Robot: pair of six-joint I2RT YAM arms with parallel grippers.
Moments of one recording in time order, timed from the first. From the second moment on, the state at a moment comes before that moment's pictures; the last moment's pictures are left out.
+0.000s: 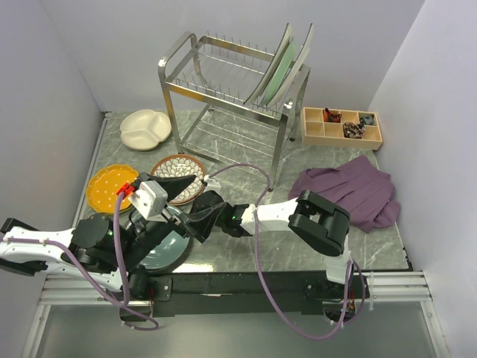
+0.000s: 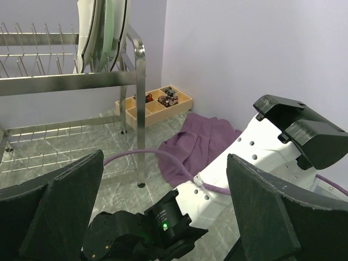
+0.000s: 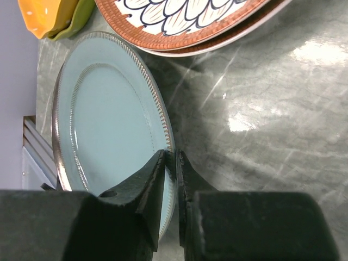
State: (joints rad) left arm -1.72 0.73 1.05 0.03 -0.91 0.14; right arm 1.13 1.93 1.10 0.23 0.15 0.98
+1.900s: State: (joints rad) left arm -0.85 1.62 2.02 -0.42 -0.08 0.18; right arm 1.12 0.50 0.57 -0.14 0.40 0.63
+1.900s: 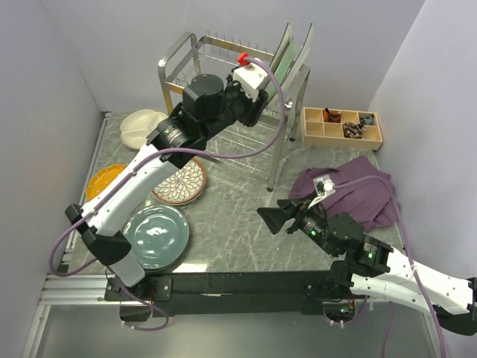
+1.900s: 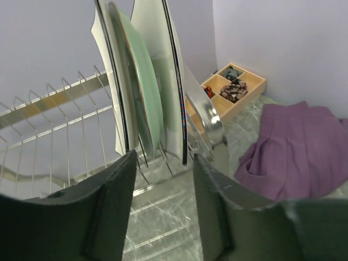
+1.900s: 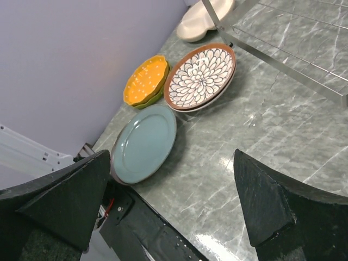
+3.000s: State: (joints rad) left arm -0.71 1.75 2.05 -0.23 0.08 0.18; right arm 1.12 0.51 0.57 -0.14 0.40 0.62
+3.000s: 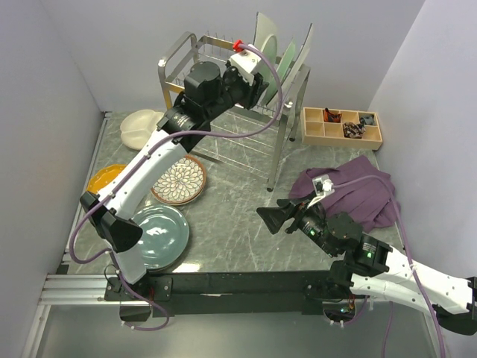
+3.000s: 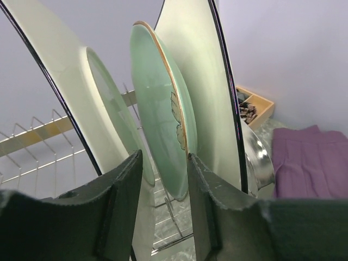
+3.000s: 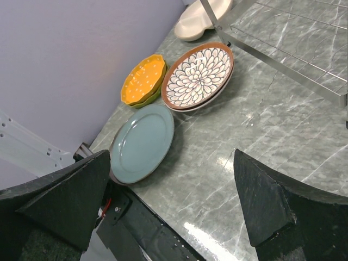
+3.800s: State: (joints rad) left arm -0.67 1.86 2.18 -0.19 0.14 0.07; right arm 1.12 0.49 0.56 -0.13 0.40 0.62
